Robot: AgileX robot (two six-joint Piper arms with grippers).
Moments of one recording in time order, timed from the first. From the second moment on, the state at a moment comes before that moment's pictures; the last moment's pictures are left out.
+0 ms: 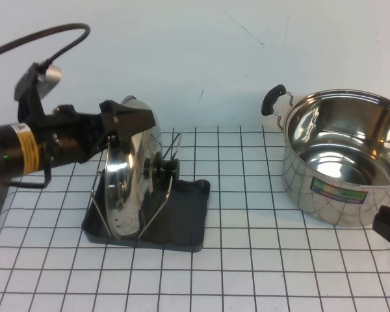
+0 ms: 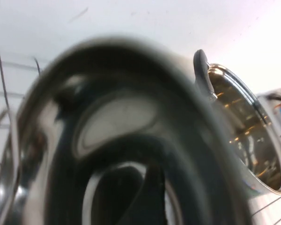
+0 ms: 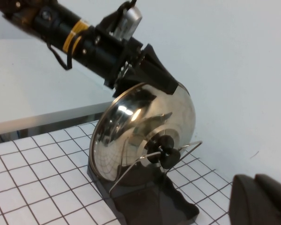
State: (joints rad) right arm 0.86 0.63 -0.46 -1.05 0.06 0.82; left arm -0.15 1.55 -0.94 1.45 -0.76 -1.97
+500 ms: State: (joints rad) right arm 0.86 0.63 -0.68 -1.07 0.66 0.47; left arm -0.06 1.31 -1.11 1.78 -0.74 -2.09
